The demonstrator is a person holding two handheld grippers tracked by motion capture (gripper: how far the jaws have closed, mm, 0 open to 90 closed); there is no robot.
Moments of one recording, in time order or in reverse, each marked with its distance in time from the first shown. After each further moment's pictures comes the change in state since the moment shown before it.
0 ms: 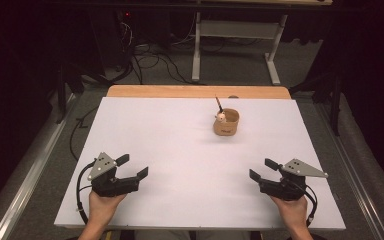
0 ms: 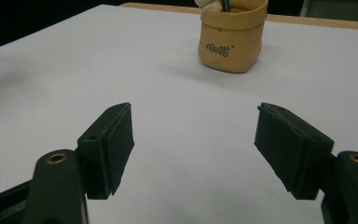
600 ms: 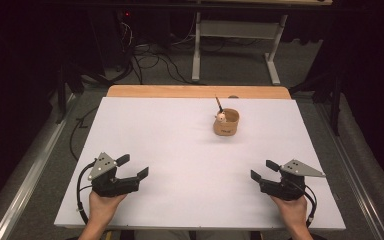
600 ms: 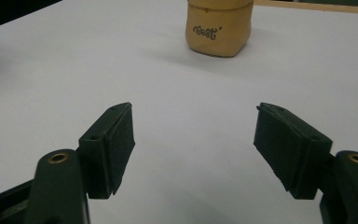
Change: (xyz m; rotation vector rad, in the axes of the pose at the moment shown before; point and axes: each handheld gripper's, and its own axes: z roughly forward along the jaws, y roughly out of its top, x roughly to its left) left arm 0.000 0.000 0.001 0.002 -0.002 -0.001; right arm -0.008 -0.009 0.006 0.033 -0.030 0.002
